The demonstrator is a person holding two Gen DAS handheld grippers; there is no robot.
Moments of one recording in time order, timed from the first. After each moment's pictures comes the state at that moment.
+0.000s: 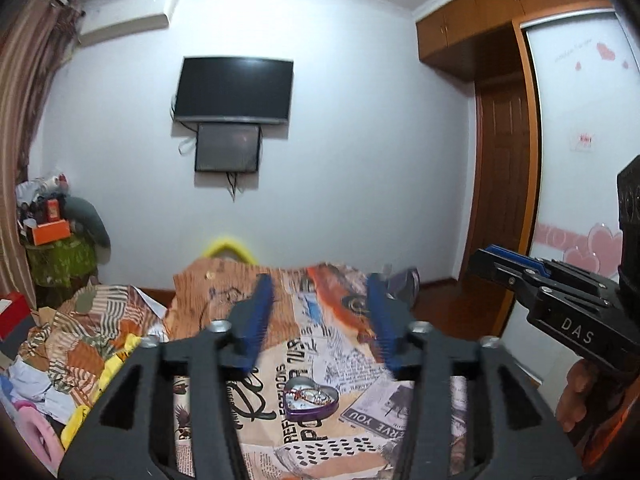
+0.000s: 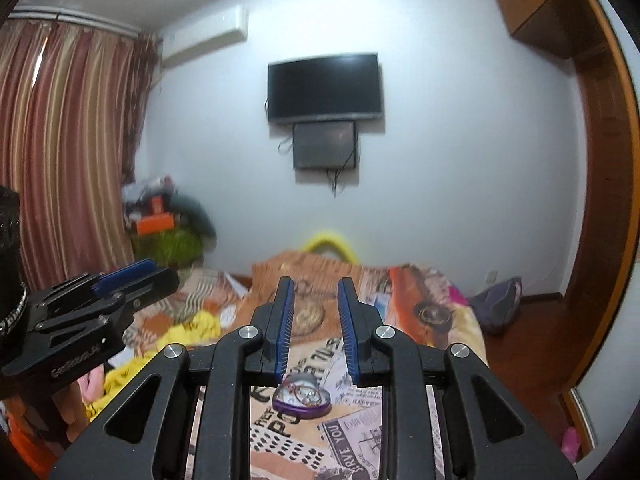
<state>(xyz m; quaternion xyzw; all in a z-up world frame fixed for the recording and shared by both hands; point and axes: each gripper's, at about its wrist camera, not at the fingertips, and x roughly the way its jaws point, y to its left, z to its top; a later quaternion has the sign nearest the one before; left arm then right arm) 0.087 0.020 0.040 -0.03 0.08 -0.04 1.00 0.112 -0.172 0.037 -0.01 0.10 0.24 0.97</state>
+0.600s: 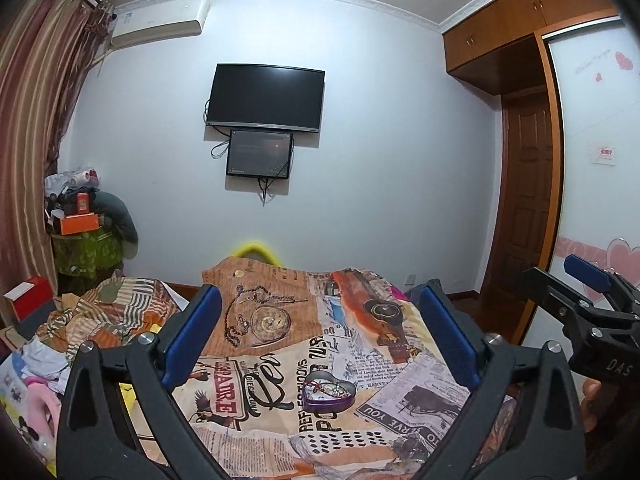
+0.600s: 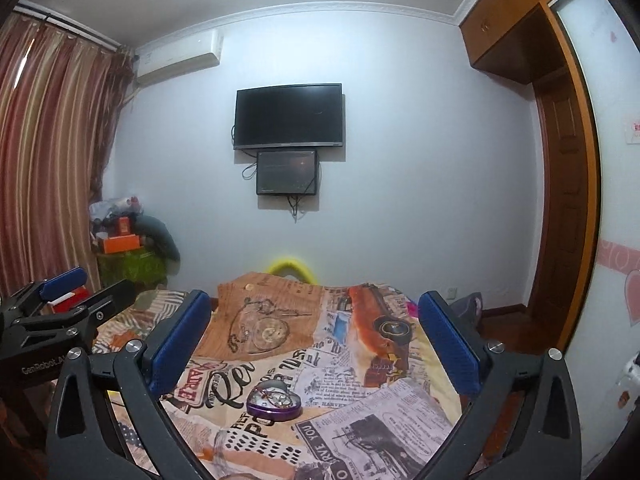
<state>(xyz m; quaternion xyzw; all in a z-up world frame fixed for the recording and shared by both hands) 0.059 0.025 0.026 -0.05 0.07 0.02 1.00 0.081 -0.171 0.031 -0.02 0.05 0.17 0.98</state>
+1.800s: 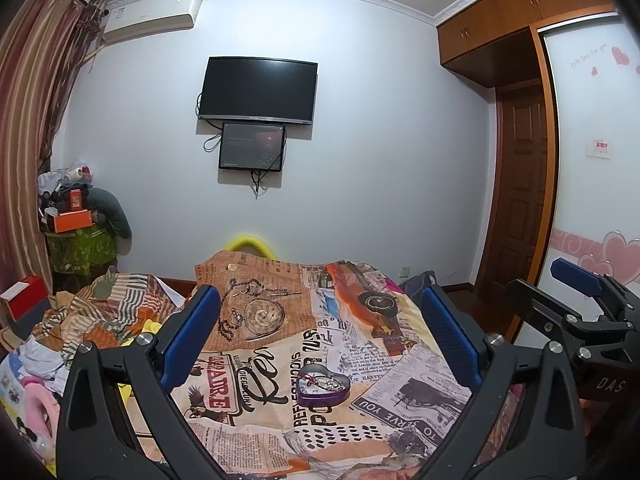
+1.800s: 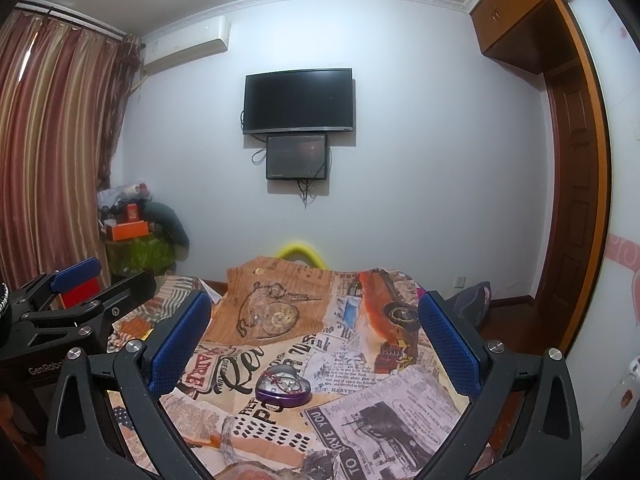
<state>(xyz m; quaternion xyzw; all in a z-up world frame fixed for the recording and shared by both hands) 0.060 0.022 0.022 -0.04 0.09 0.00 1.00 0.075 -0.176 0.027 -0.02 0.08 0.18 0.98</state>
